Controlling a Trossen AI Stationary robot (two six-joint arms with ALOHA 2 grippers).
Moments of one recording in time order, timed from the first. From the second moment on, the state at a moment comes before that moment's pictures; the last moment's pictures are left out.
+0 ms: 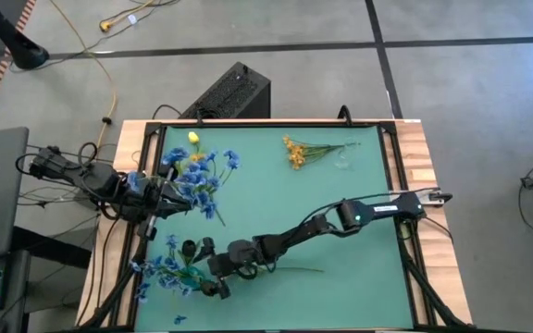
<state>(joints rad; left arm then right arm) -0.41 0.59 0.71 0.01 -0.22 0.03 0.29 2.65 2.00 0.63 -0.09 -0.09</state>
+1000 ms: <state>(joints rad) -0.41 0.59 0.71 -0.02 -0.20 0.04 0.28 2.79 2.16 0.61 -0.10 -0.03</state>
